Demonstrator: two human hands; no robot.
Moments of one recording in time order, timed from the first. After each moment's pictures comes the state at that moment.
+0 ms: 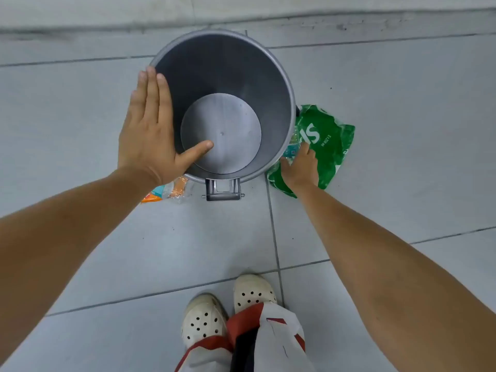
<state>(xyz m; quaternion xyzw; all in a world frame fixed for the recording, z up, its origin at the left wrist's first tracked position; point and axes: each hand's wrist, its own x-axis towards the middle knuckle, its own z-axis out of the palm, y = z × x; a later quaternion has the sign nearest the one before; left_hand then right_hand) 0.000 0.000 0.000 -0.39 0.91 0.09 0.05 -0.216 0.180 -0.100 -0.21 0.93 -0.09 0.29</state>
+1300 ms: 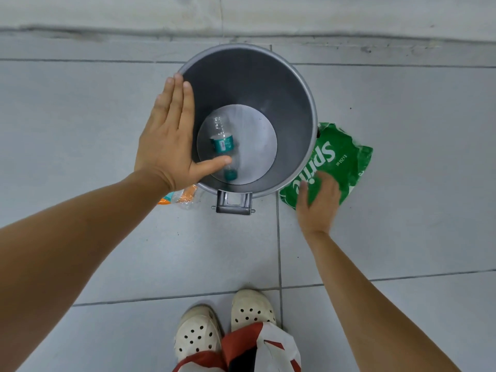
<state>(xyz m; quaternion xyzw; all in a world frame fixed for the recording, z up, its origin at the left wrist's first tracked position) 0.000 -0.001 -0.004 -0.38 0.92 0.09 0.03 -0.187 0.222 -0.090 -0.28 0.91 -0.28 0.13</state>
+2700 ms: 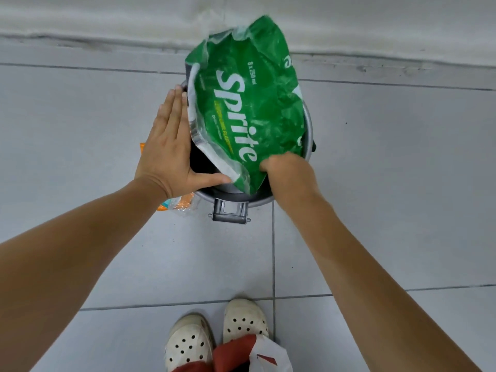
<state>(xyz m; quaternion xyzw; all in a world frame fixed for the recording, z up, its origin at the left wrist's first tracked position) 0.001 -0.003 -0.010 -0.36 0.92 0.15 -0.03 -0.179 0.109 0.033 -0.59 0.76 0.13 0.22</state>
